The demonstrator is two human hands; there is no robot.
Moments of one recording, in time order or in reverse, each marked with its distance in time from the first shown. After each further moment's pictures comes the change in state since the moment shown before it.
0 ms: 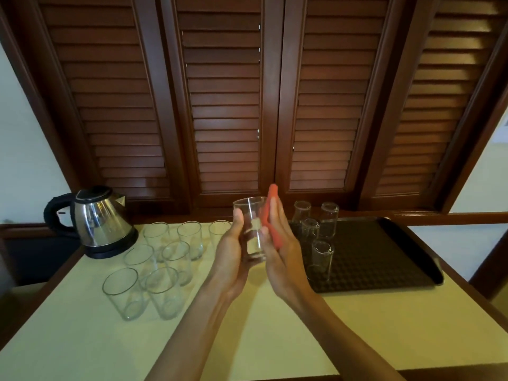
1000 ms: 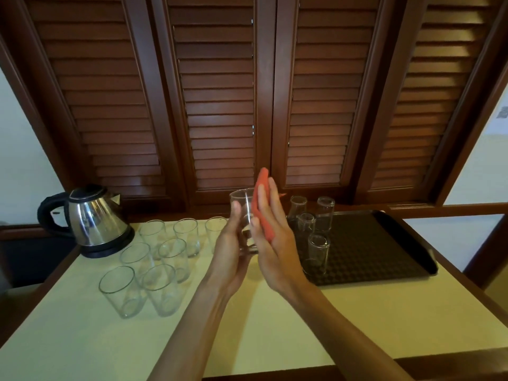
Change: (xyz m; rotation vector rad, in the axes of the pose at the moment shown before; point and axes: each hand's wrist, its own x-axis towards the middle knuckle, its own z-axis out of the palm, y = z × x) left_hand -0.006 0.001 0.006 -0.017 -0.088 0.110; right_hand 0.002 -0.020 0.003 -0.054 0.028 -0.035
